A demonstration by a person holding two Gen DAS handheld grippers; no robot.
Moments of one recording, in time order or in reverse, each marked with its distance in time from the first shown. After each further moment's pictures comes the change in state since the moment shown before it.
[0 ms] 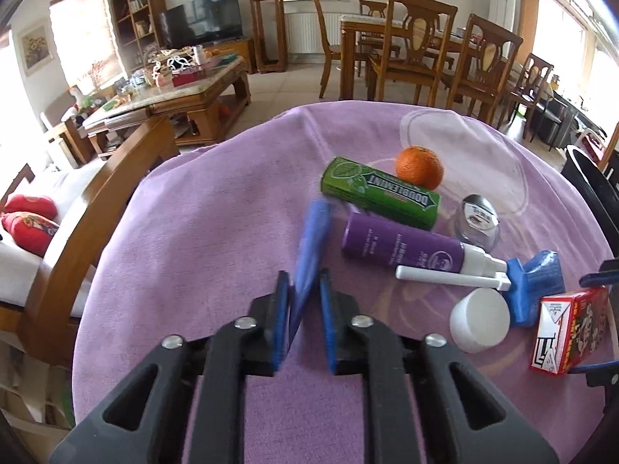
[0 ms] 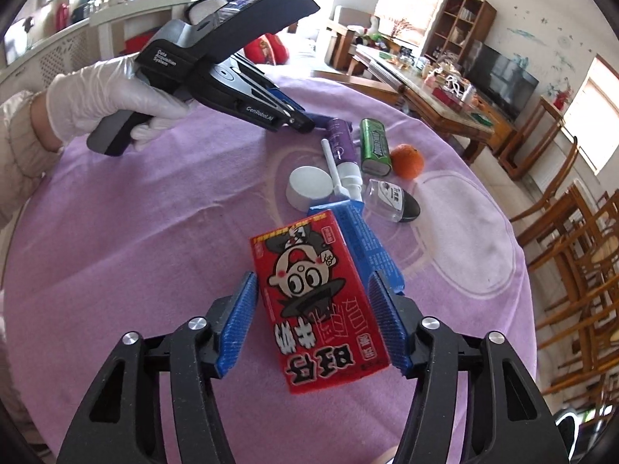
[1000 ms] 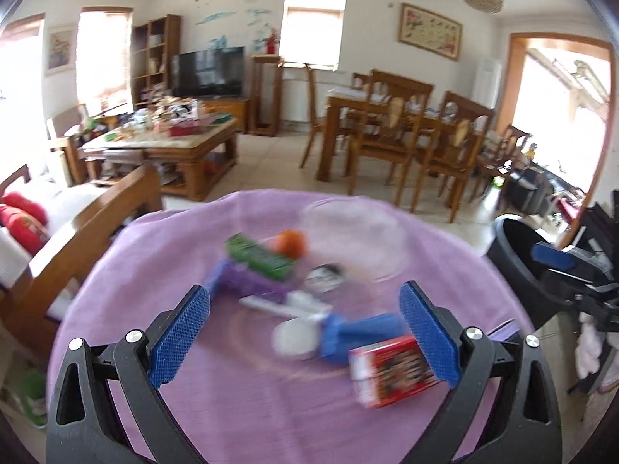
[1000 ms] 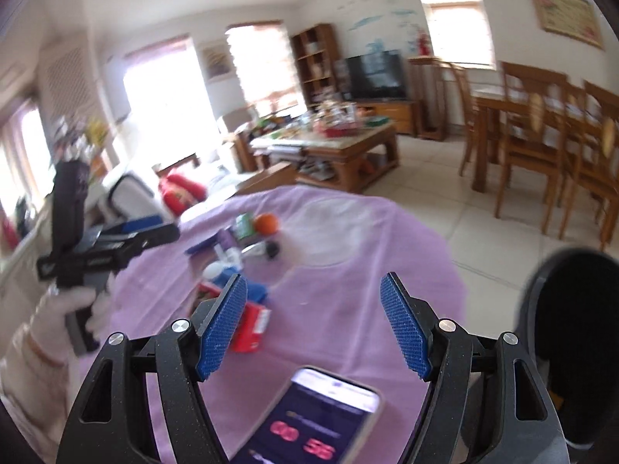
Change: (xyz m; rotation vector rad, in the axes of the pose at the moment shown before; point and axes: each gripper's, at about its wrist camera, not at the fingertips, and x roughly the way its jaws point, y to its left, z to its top) left arm -0.101 -0.078 0.003 -0.105 -0.247 -0.063; right arm -0.109 -0.092 -0.063 0.522 -0.327 -0.032
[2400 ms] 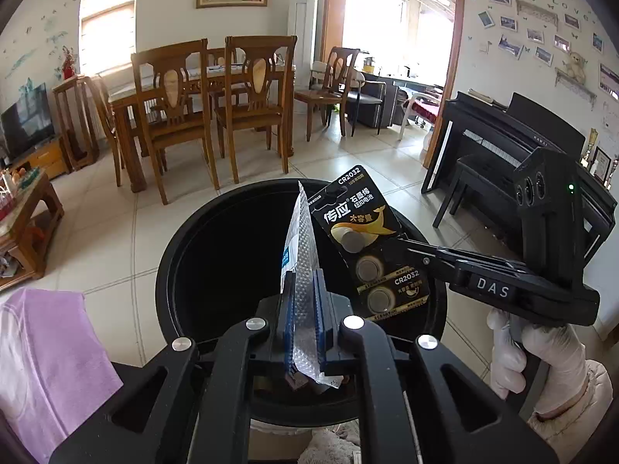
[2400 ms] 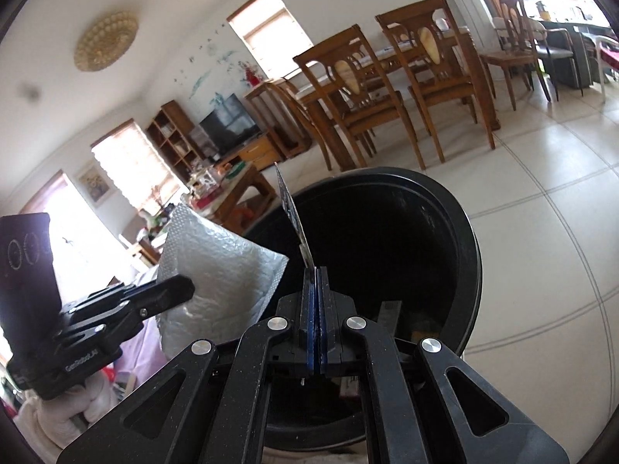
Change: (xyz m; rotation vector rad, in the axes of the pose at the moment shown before) left arm 0.094 -0.398 0.003 0.441 0.101 -0.518; right arm -0.185 -0.288 -0.174 0.664 -0.213 -0.305
